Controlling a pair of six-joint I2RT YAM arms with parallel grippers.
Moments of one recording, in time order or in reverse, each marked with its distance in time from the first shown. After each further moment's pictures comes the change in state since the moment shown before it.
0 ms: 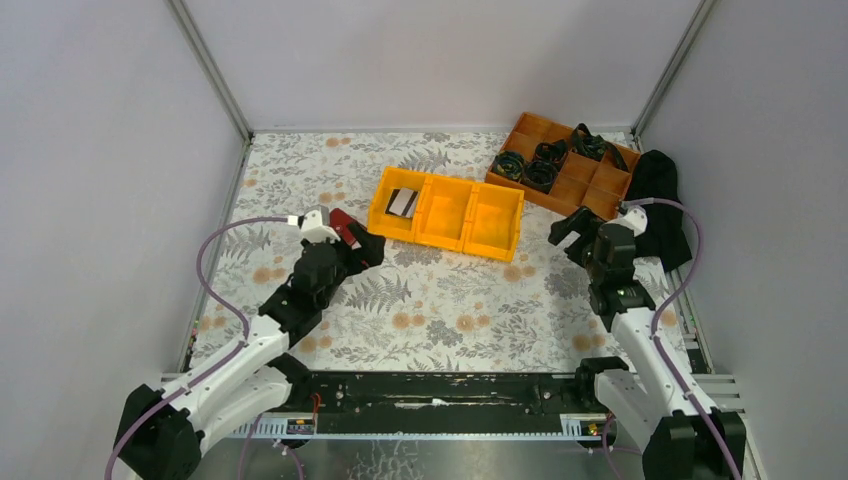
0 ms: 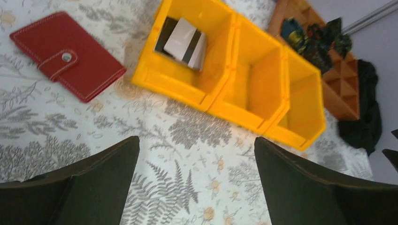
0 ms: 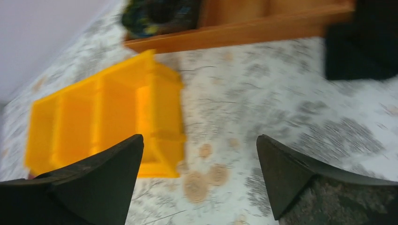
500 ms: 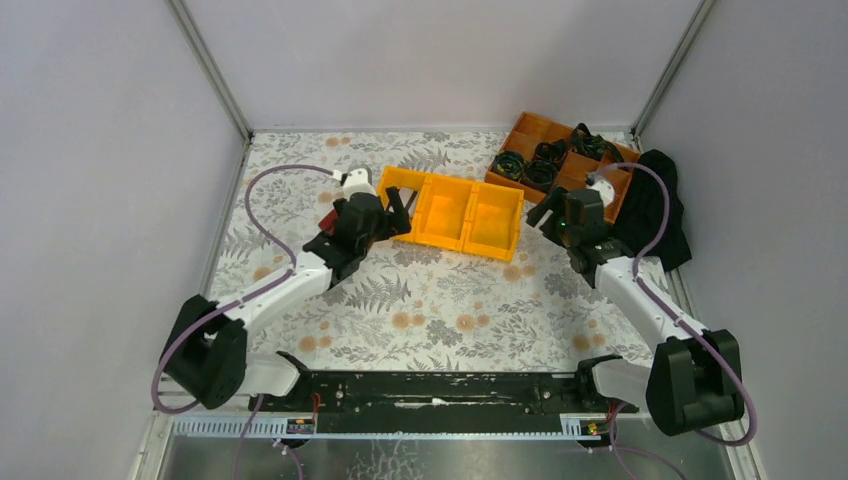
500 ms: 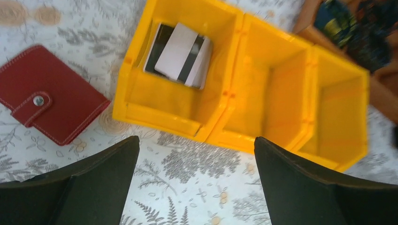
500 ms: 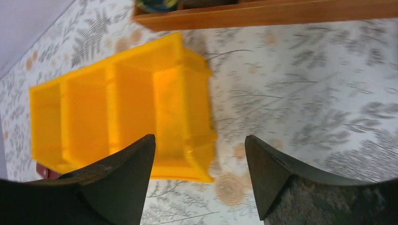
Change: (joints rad) left arm -0.006 0.466 0.368 -0.084 -0.027 0.081; right arm 0.093 0.344 0.220 -0.113 0.089 0.108
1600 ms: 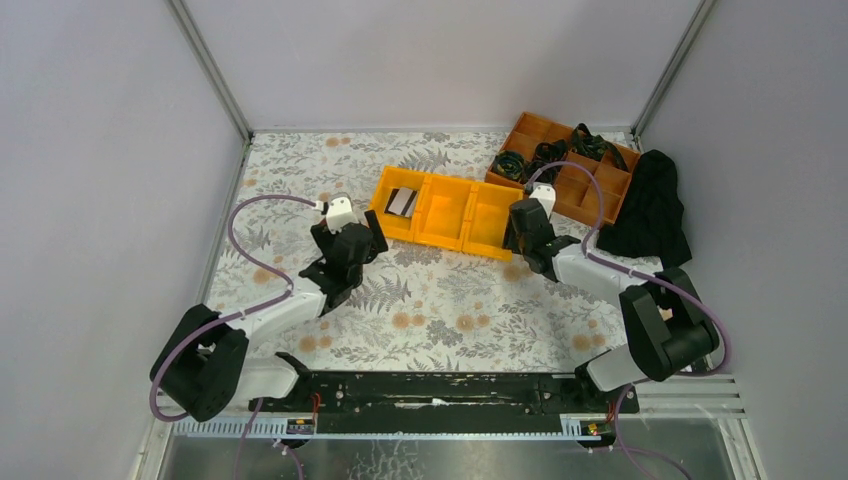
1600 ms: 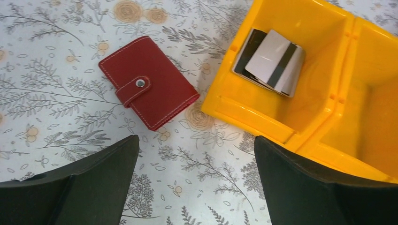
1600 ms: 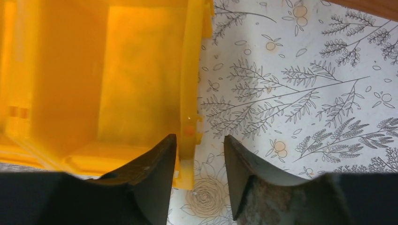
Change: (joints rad) left arm -0.008 -0.046 -0.277 0.203 -0.280 0.076; right arm 0.290 0.290 0.056 0.077 0.240 -0.237
